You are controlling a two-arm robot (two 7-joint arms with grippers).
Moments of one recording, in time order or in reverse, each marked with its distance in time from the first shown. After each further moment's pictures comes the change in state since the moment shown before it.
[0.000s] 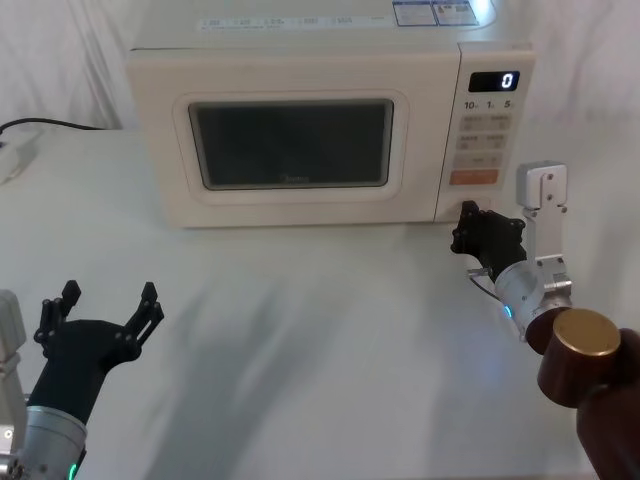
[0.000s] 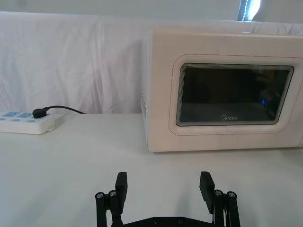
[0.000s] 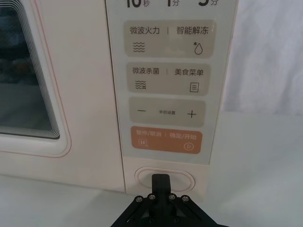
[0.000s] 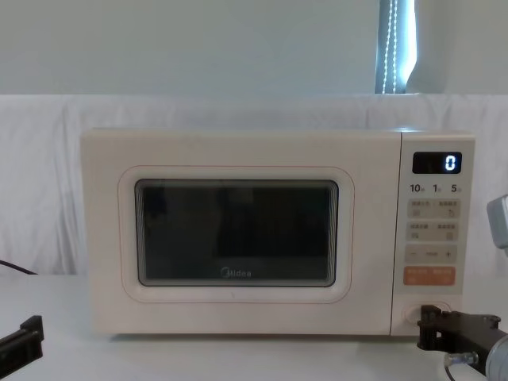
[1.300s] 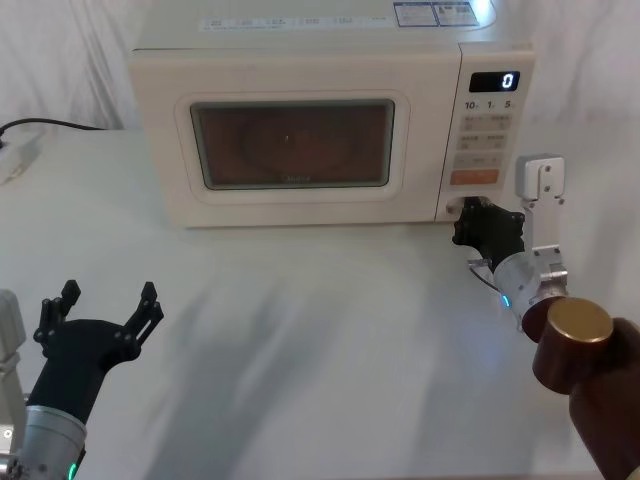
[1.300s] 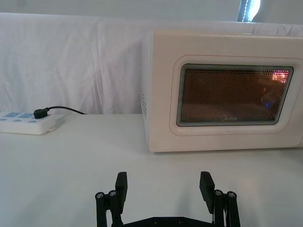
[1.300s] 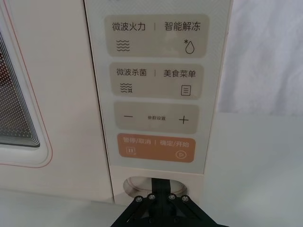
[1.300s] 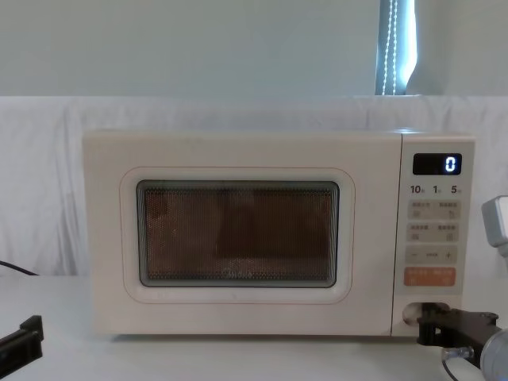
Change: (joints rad) left arm 0.000 0.000 0.000 0.000 0.000 0.000 0.000; right arm 0.082 -0.014 0.026 0.133 -0.021 -0.044 -0.015
